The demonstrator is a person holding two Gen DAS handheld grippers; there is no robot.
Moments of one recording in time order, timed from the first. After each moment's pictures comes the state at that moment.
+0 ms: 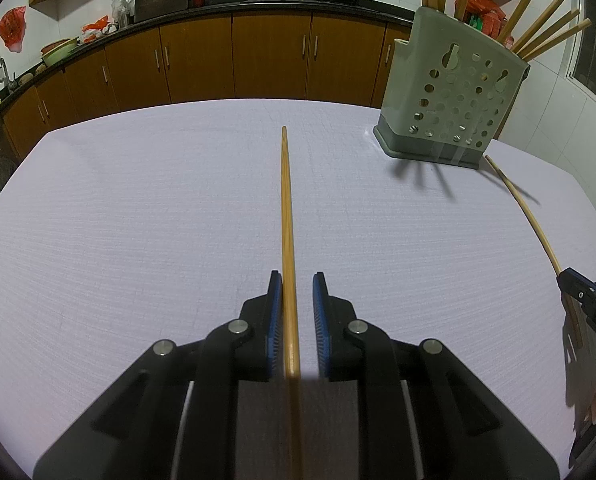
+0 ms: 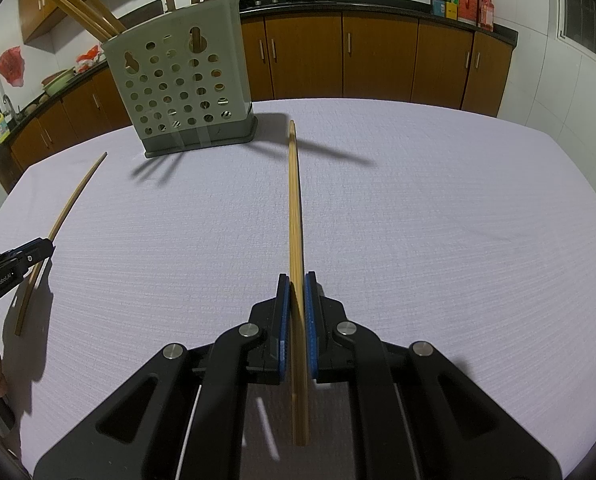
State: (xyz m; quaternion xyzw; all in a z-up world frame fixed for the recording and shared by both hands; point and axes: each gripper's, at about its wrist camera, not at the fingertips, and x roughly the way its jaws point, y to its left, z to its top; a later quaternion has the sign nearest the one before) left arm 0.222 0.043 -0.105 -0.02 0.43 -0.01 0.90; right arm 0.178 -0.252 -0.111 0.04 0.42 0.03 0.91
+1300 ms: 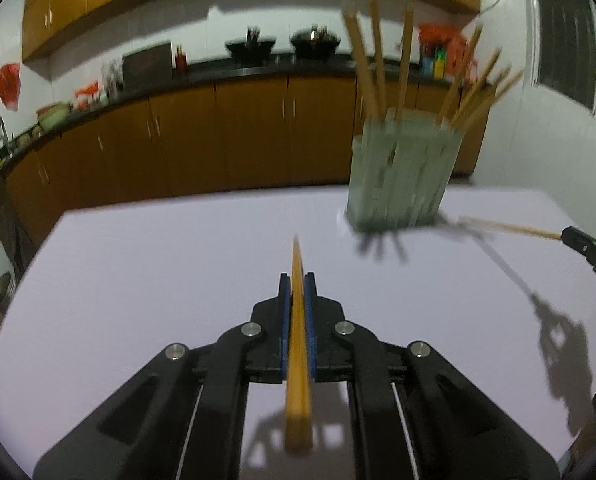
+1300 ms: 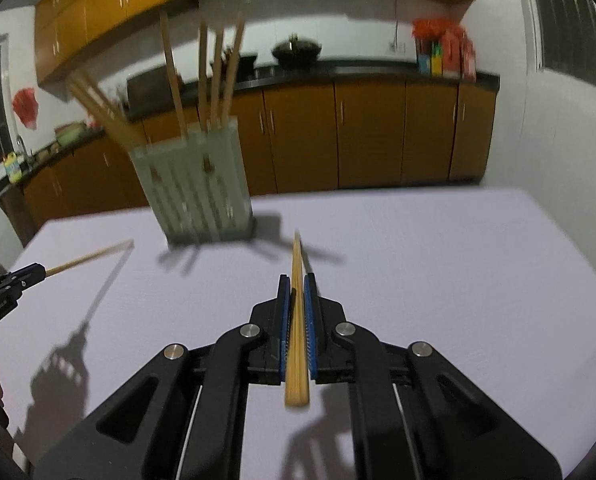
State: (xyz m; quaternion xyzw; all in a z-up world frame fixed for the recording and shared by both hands) left arm 0.186 0.043 -0.016 0.03 0.32 -0.05 0.95; right arm 0.147 -0.270 -0.022 0.05 0.28 0.02 0.96
